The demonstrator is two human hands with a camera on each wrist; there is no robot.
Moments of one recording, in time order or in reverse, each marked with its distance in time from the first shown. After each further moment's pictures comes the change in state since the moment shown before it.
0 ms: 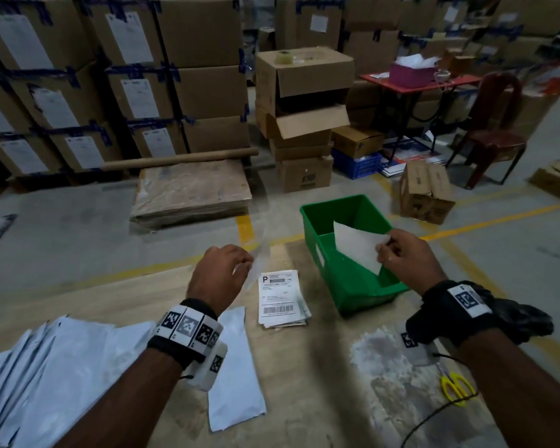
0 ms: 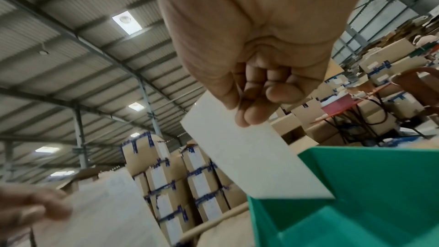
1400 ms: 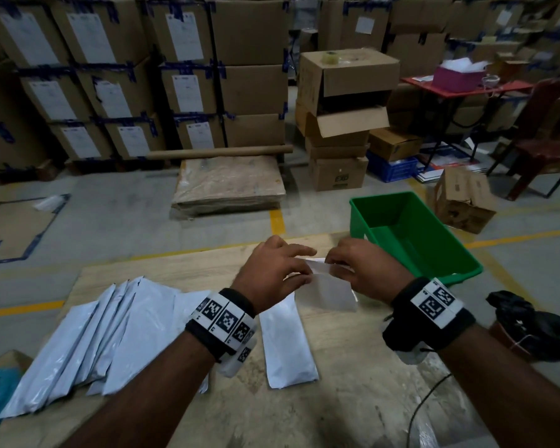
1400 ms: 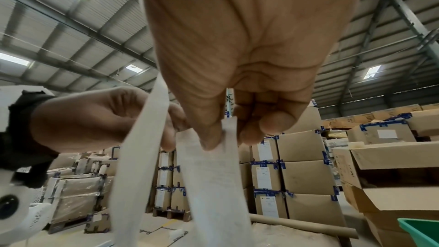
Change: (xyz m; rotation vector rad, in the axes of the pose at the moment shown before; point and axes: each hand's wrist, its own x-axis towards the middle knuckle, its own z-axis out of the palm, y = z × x) left_hand -0.073 -0.009 -0.055 -0.004 0.013 0.392; right_hand -0.069 -0.164 0.086 -0.364 -0.420 -0.581
